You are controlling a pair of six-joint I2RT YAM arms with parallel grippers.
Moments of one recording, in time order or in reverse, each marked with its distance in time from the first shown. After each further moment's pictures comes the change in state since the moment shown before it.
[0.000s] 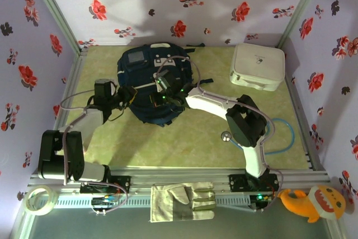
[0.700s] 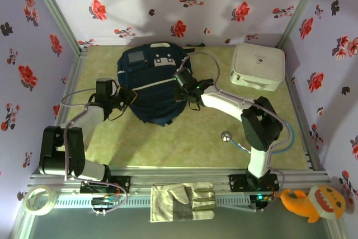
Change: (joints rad) left arm -0.001 0.035 0.042 -0.076 -0.006 0.077; right arm -0.125 -0.157 -0.166 -0.118 0.336 -0.001
